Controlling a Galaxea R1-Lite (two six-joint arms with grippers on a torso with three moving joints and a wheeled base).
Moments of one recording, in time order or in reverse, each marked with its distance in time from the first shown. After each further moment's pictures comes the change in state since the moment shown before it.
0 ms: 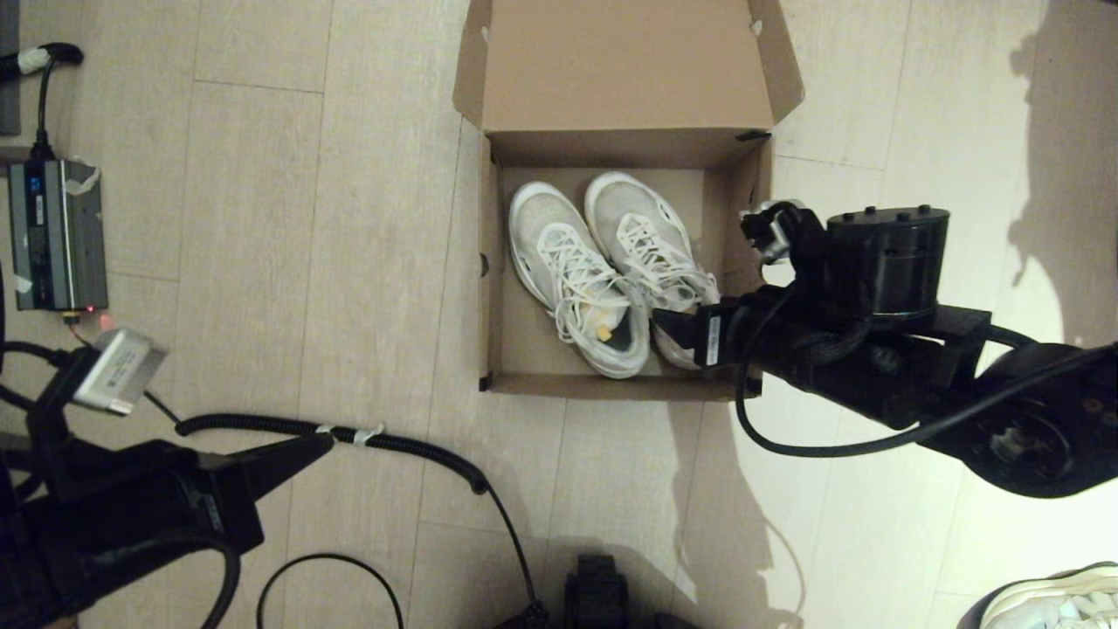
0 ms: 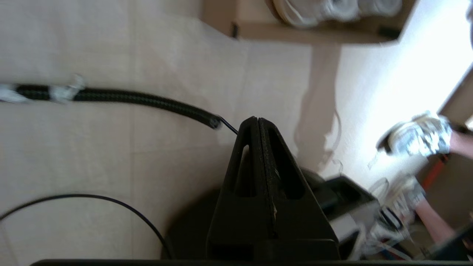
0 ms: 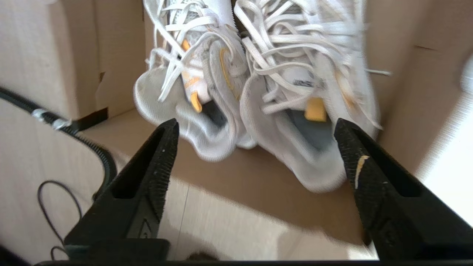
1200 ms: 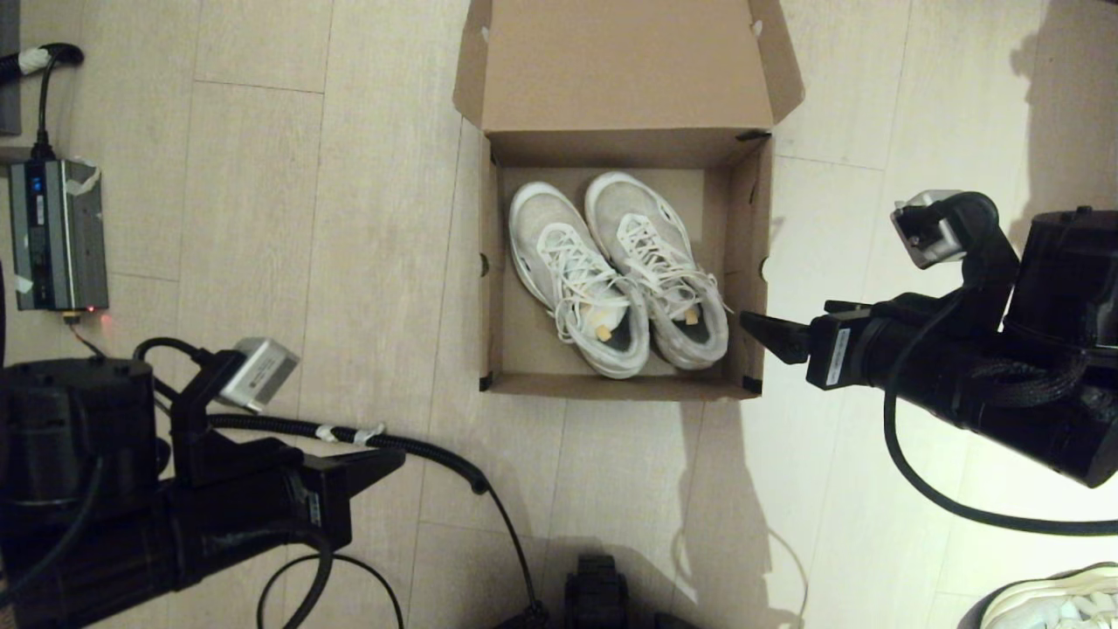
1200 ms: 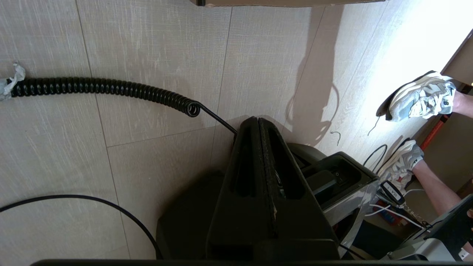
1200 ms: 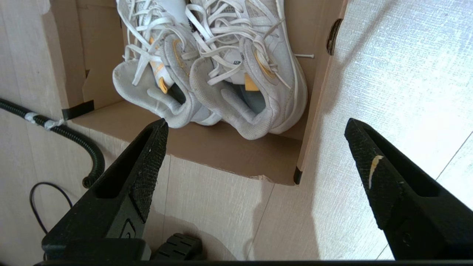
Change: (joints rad) left arm -0.147 0.171 -0.061 -0.002 0.055 0.023; right arm -0.073 -0.266 0.229 0.000 0.002 0.002
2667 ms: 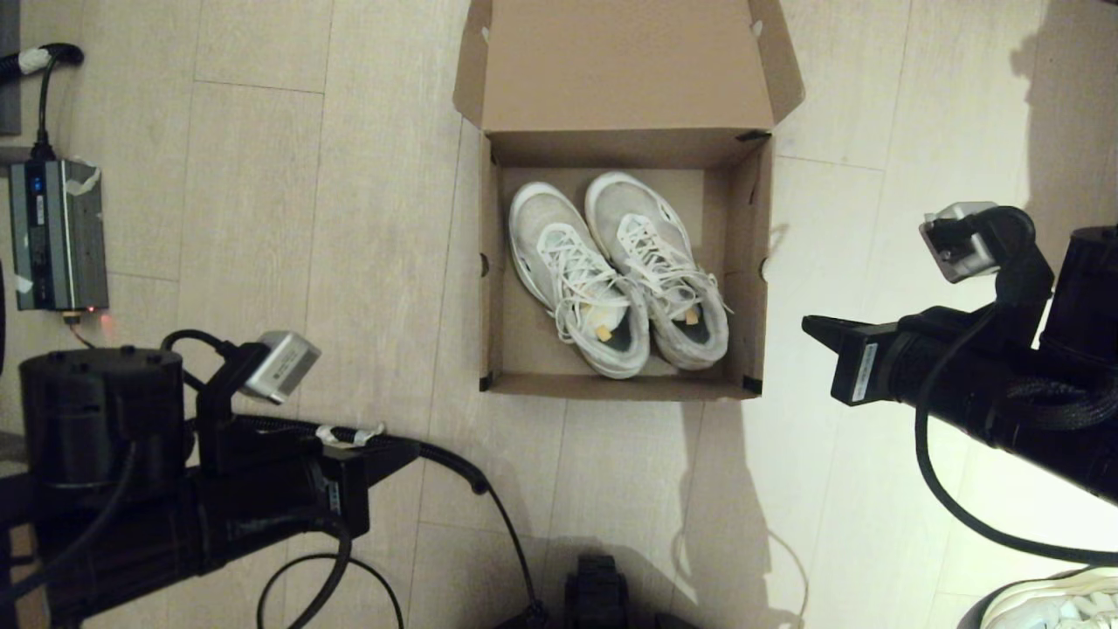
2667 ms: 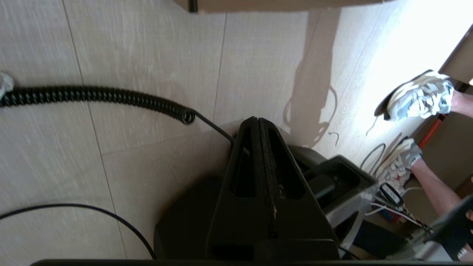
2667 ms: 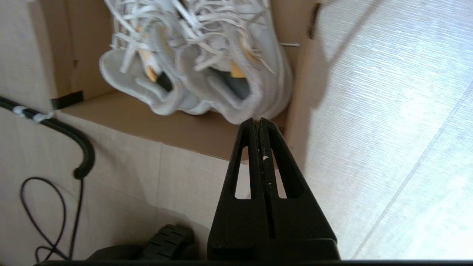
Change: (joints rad) left arm -0.019 0.047 -0.034 -0.010 0.000 0.000; right arm -0.019 -0.053 0.060 0.004 -0.003 -0.010
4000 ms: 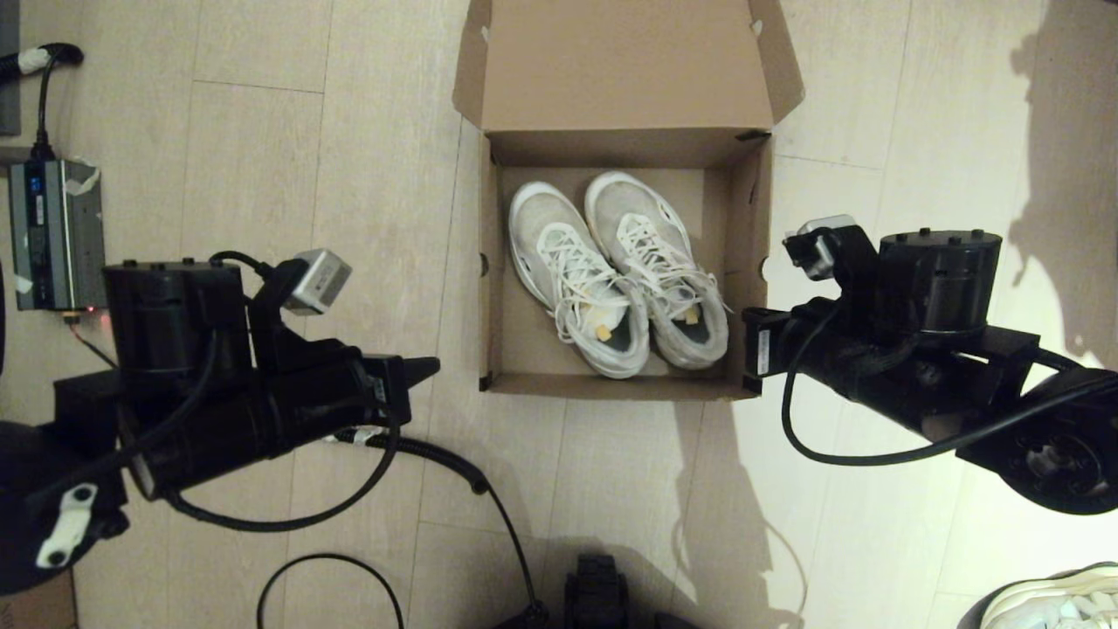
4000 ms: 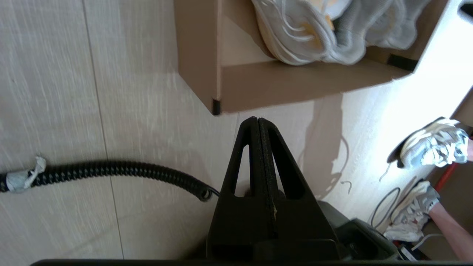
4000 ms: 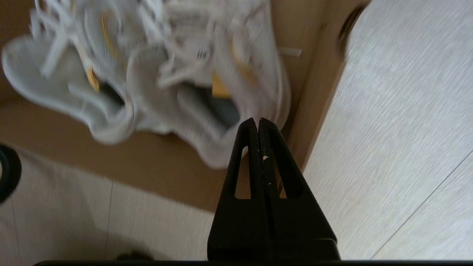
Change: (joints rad) left arm 0.027 0.165 -0.228 -0.044 0.021 0.006; right arm -0.020 0.302 -0.169 -0.095 -0.052 -0.113
